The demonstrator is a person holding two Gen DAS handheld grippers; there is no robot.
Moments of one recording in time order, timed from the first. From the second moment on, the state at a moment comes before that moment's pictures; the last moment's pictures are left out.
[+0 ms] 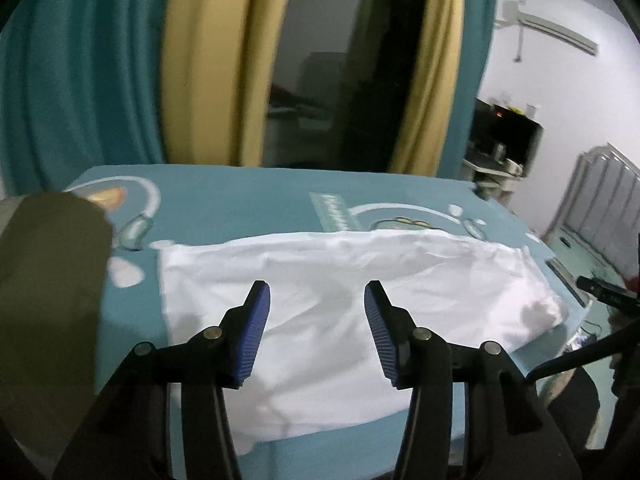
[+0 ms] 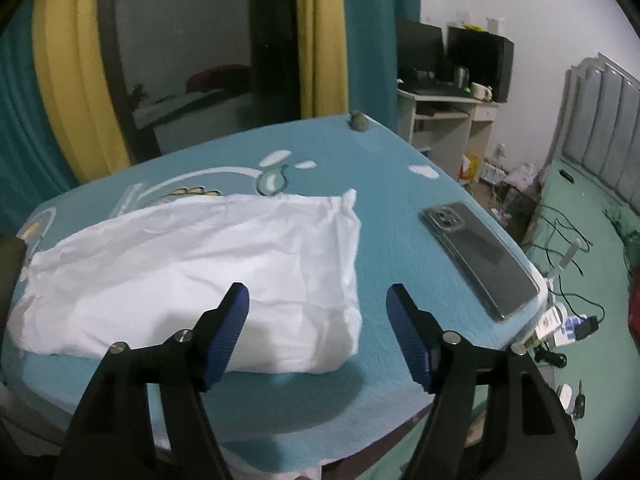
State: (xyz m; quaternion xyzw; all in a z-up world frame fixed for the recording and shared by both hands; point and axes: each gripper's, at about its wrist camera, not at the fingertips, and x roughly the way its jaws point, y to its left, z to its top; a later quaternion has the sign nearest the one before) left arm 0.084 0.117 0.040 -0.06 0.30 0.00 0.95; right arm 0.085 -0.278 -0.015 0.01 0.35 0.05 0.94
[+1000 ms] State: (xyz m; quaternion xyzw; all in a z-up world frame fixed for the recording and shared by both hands) left arm 0.169 0.031 -0.014 -0.05 0.38 -0.07 0.92; right arm 0.124 -0.267 -0.086 0.12 0.41 0.13 0.89
